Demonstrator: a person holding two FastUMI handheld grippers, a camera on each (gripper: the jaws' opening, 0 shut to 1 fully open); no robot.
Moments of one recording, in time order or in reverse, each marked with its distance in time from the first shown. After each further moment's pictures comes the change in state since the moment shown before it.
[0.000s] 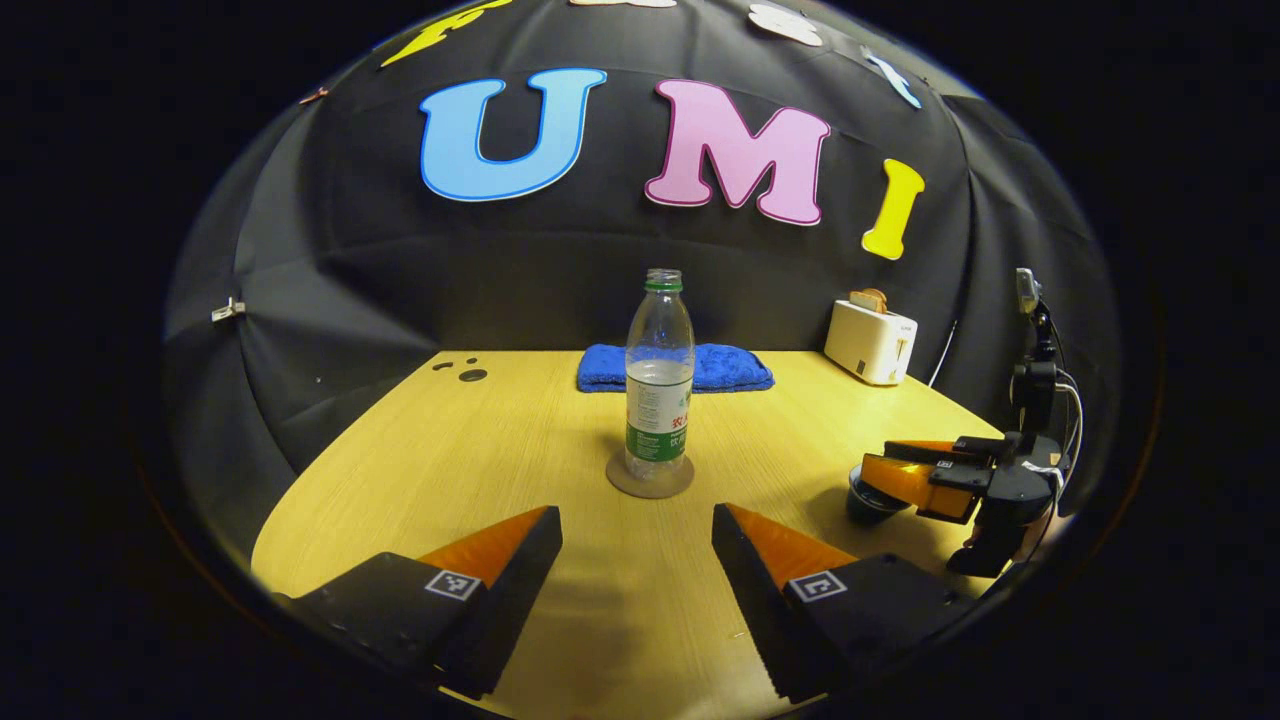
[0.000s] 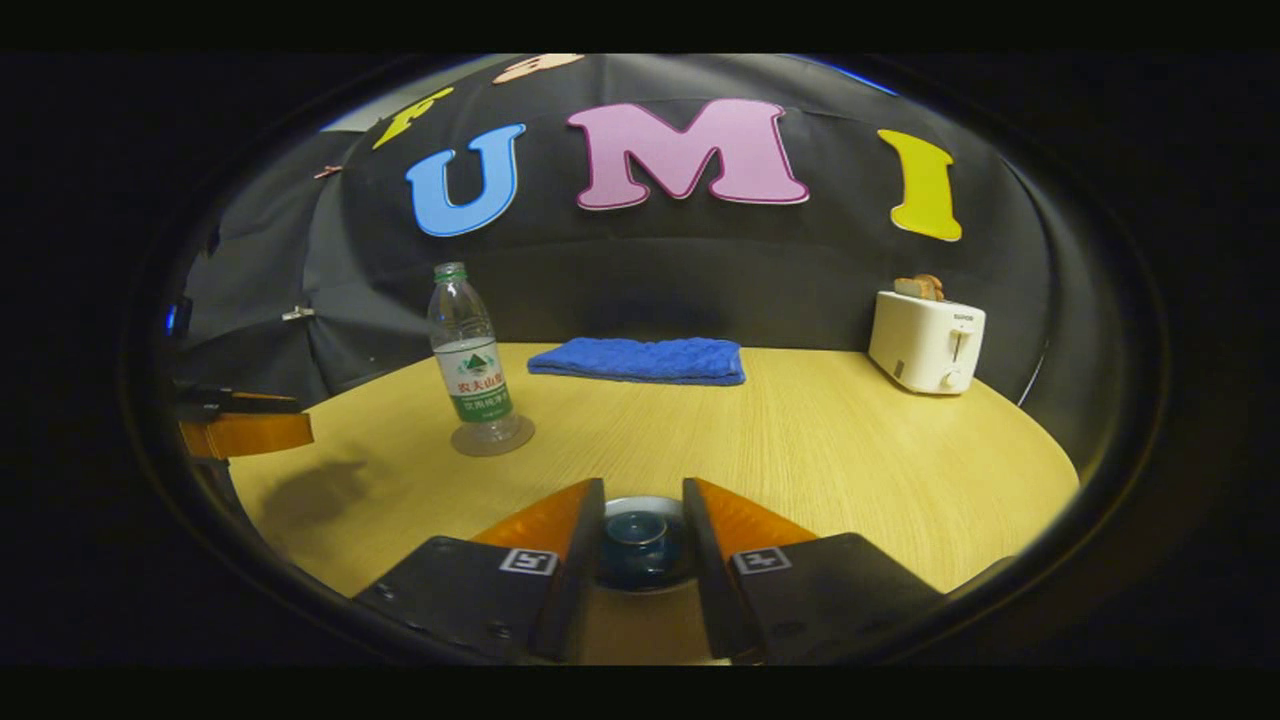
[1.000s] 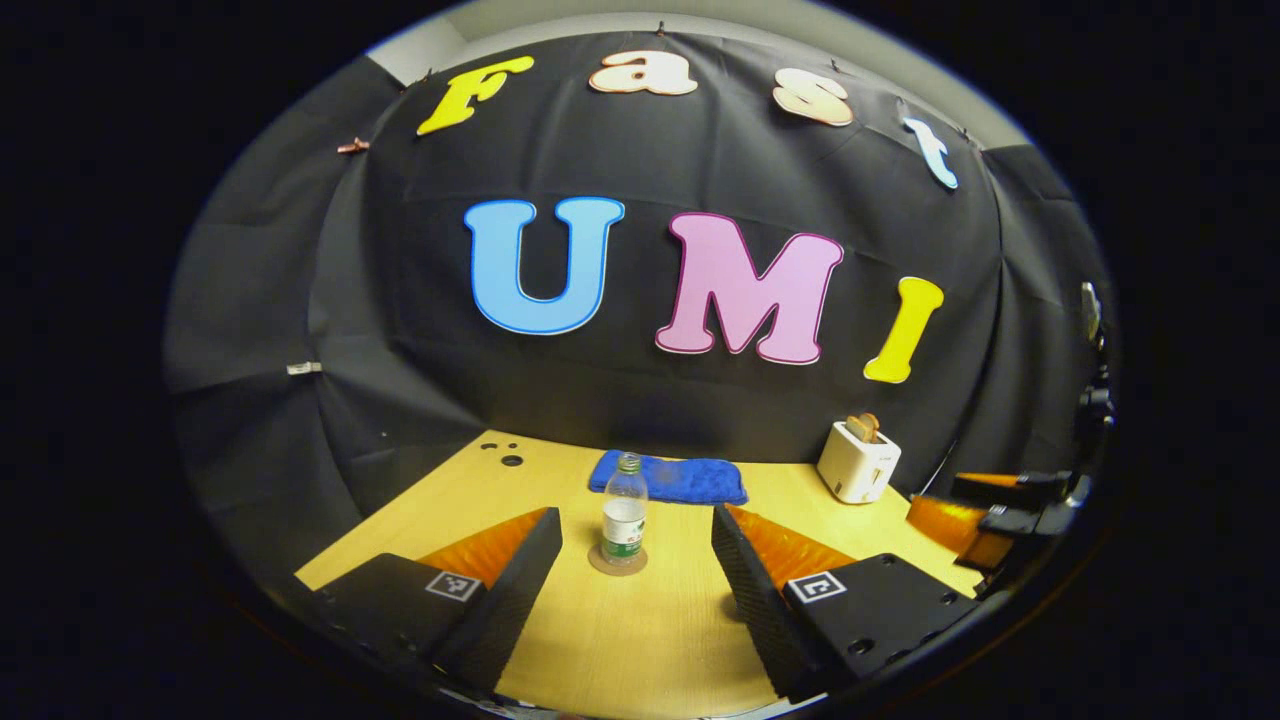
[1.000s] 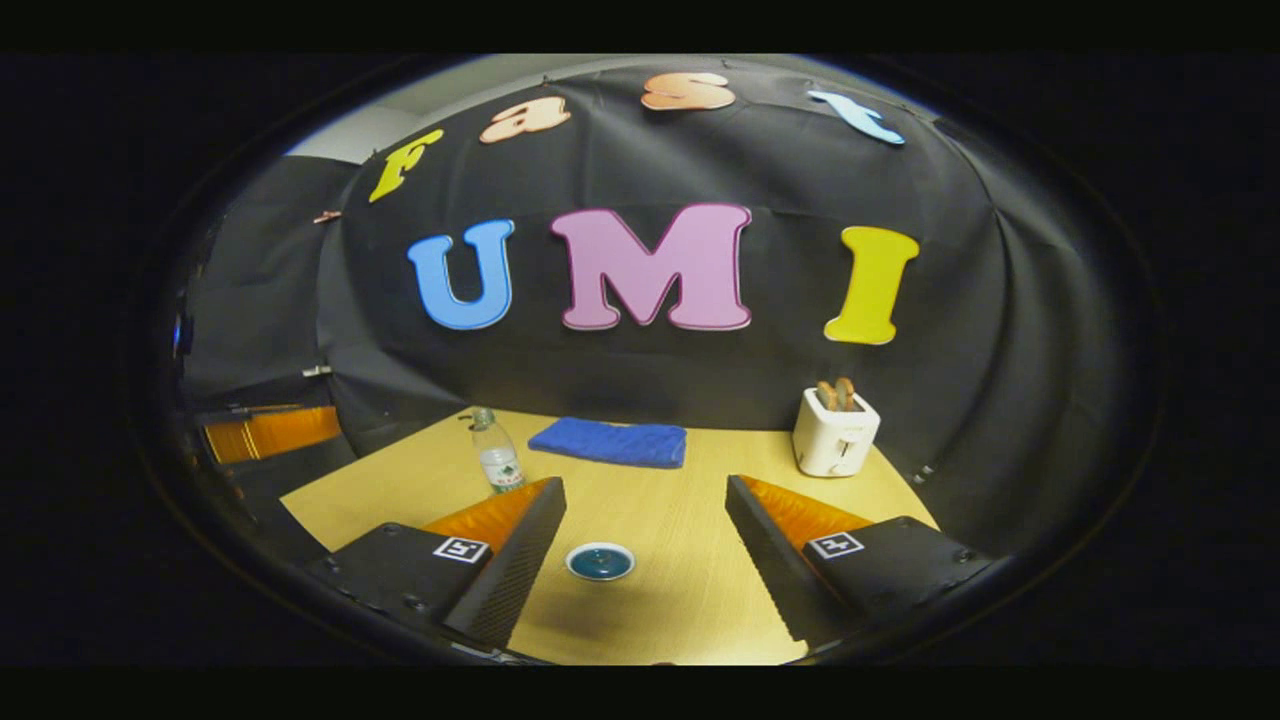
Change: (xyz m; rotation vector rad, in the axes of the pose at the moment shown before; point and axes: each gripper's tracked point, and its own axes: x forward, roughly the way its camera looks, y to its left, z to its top) left arm -0.147 -0.075 0.159 -0.087 -0.190 0.190; right arm -0.196 -0.031 0.198 -0.023 -0.143 -0.051
